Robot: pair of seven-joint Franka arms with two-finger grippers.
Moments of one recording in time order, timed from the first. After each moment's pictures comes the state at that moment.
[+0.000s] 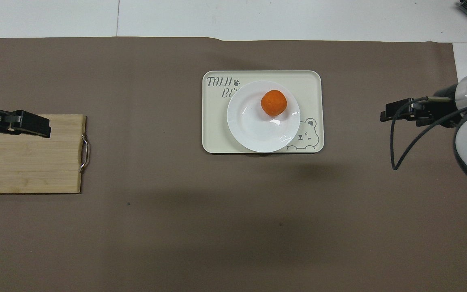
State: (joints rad) left arm 0.00 0.00 -0.12 -1.52 0.01 1.53 -0.02; right arm 0.17 0.06 -0.22 -1.70 0.19 1.79 0.06
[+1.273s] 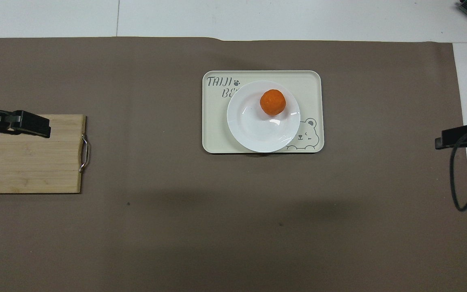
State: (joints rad) left arm 0.00 0.00 -0.12 -1.52 0.01 1.53 -0.02; right arm 0.10 -0.07 -0.19 -1.64 0.03 1.56 0.01
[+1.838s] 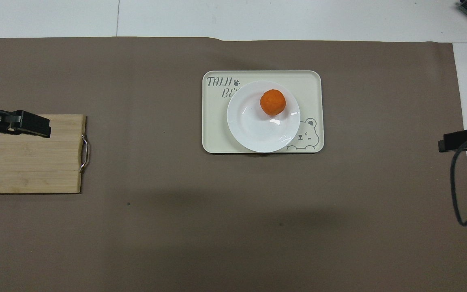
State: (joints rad) left arm 0.00 0.00 -0.12 -1.52 0.01 1.53 -0.02; right arm 0.08 -0.09 -0.11 -1.60 -0.03 1.53 0.01
